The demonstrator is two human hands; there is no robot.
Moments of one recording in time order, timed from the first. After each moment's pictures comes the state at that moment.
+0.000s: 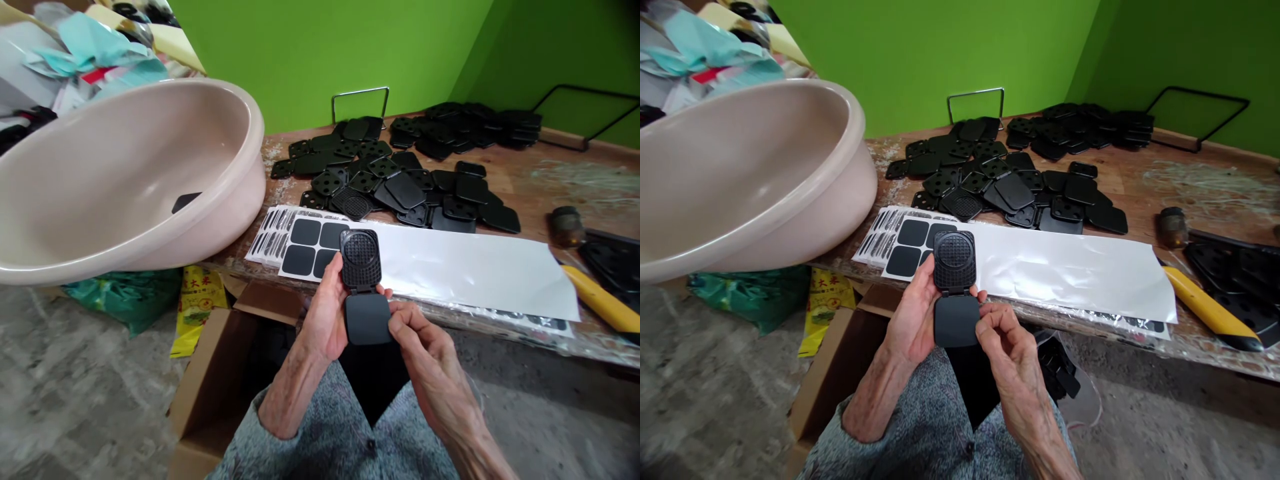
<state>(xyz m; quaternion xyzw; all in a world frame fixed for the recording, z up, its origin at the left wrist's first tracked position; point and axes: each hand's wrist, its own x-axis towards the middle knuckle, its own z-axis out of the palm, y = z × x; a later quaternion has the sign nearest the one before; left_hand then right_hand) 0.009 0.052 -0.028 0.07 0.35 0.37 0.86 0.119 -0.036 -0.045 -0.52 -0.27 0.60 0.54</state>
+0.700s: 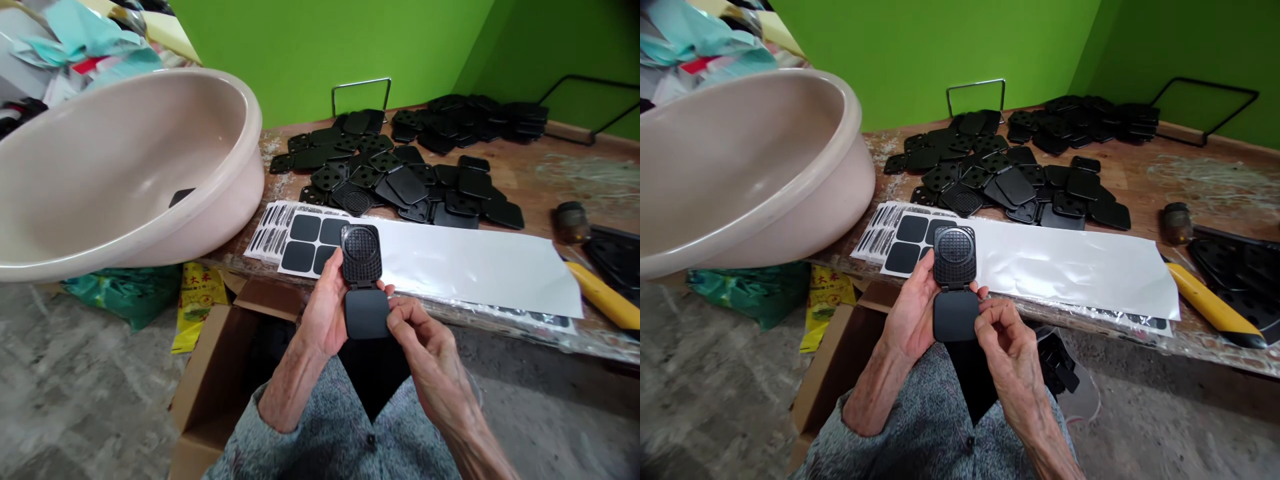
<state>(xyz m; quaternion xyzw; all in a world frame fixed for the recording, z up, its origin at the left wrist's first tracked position) 0.007 0.055 -0.029 0.07 0.34 0.36 0.87 0.118 -0.031 -0.045 -0.56 -0.31 0.55 0.54</state>
